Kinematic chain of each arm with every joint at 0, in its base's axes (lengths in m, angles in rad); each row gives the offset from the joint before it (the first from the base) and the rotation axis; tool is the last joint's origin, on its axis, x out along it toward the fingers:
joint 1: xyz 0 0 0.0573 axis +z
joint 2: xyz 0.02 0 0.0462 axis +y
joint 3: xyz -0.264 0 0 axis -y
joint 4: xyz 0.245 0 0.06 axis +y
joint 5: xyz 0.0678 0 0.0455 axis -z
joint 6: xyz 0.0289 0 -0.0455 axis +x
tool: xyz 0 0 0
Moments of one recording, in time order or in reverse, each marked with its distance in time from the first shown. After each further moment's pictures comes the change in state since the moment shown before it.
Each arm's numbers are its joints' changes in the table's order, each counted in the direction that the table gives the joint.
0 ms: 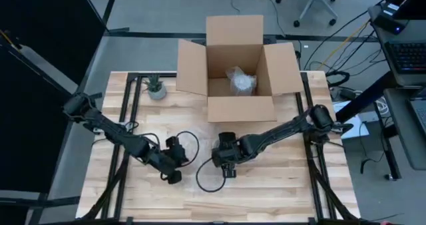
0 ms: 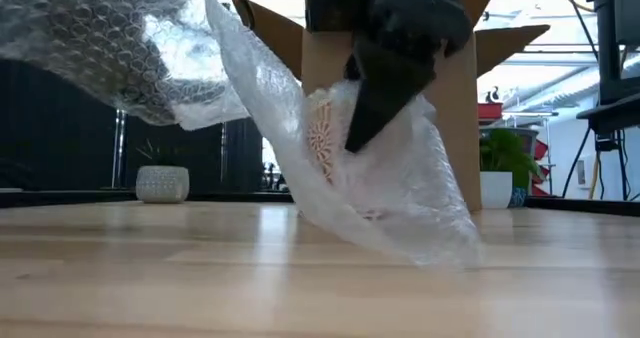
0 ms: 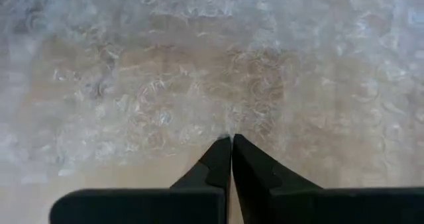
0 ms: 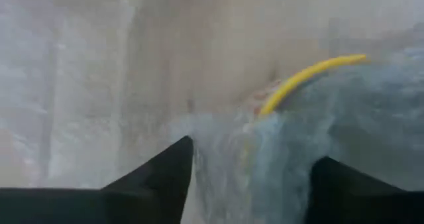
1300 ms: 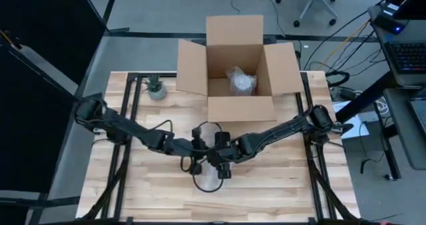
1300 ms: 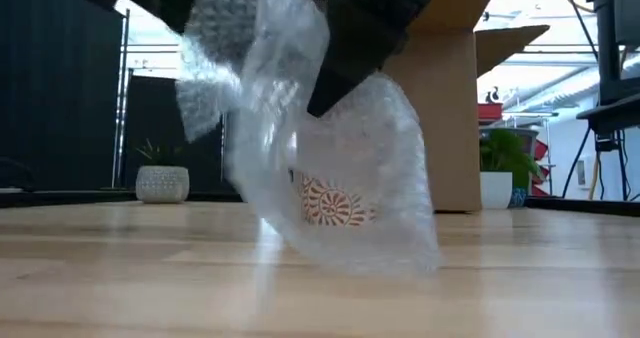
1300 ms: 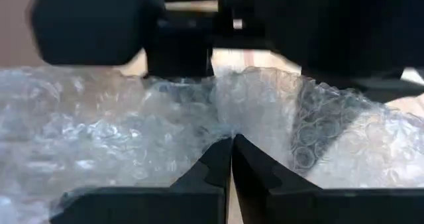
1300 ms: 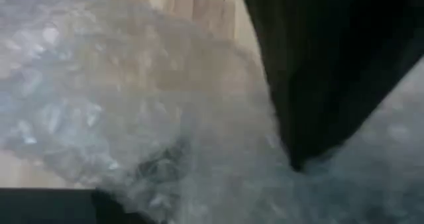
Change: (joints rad) left arm 0.235 0.226 0.079 -0.542 0.109 0.488; right arm 0.000 0.019 0.050 -0.045 0.005 -0.043
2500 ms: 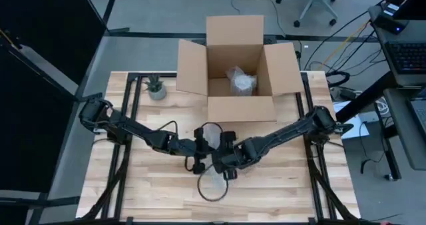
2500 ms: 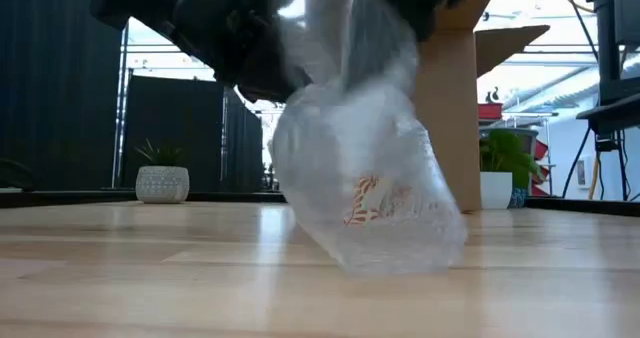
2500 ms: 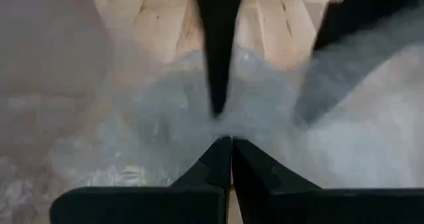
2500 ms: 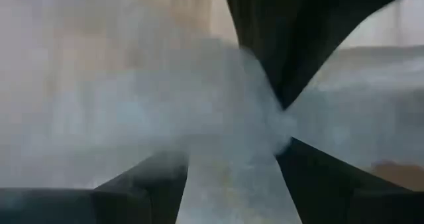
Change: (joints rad) left arm 0.015 0.045 -0.001 -0.016 -0.004 -0.027; right arm 0.043 -0.015 -0.004 0.099 0.091 0.022
